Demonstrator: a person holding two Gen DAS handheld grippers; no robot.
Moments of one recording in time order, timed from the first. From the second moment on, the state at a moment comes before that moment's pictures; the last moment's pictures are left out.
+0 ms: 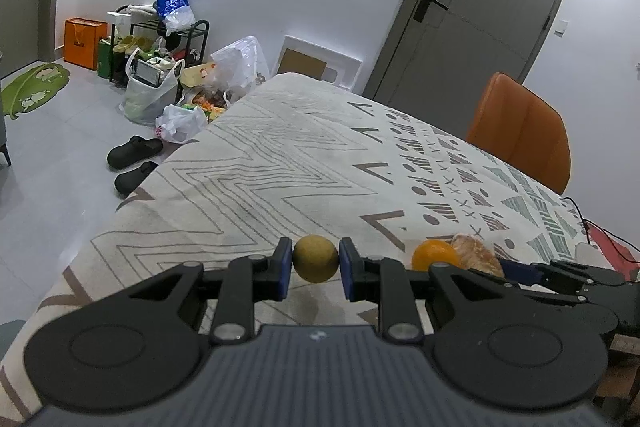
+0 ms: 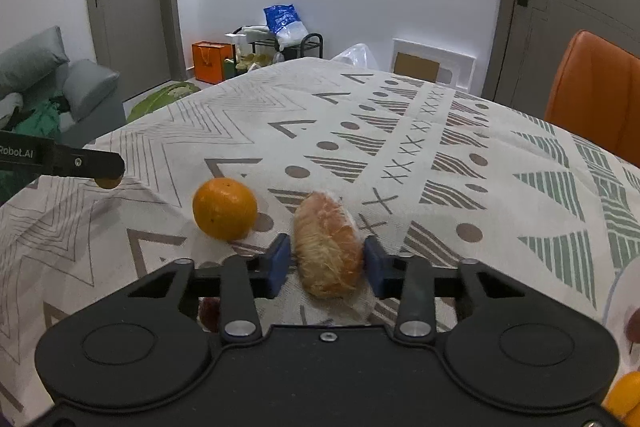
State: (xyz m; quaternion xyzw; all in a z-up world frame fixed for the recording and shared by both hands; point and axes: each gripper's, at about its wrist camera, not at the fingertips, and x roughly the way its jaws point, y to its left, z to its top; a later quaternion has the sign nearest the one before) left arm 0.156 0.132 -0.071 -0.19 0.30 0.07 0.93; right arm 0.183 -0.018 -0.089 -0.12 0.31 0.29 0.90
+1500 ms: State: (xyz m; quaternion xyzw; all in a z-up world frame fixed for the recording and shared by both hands) left arm 0.182 -0.047 -0.034 -0.09 0.29 -0.08 0.95; right arm 0.133 -0.201 -0.042 0.00 0.24 0.16 0.96
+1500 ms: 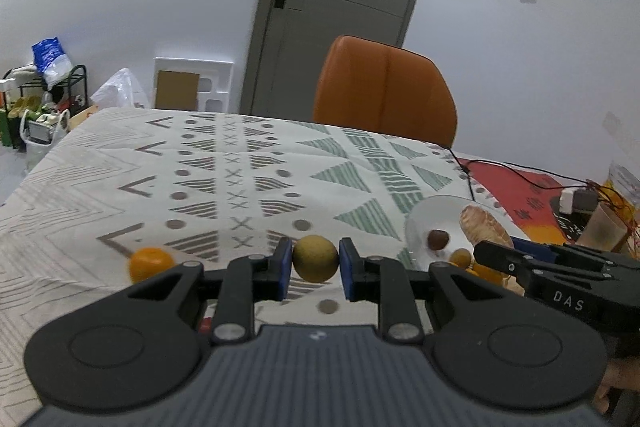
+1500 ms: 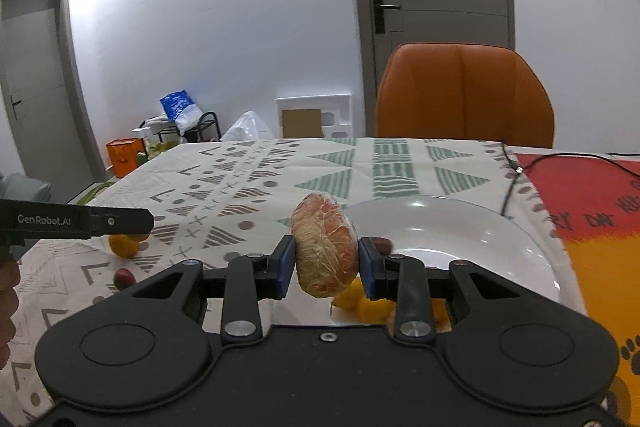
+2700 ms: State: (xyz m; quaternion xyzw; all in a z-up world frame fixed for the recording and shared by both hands) left arm 0.213 -0.134 -0.041 -0.05 0.30 -0.13 0.94; right arm 0.143 -0.280 -0.059 0.03 0.24 0.09 0.97
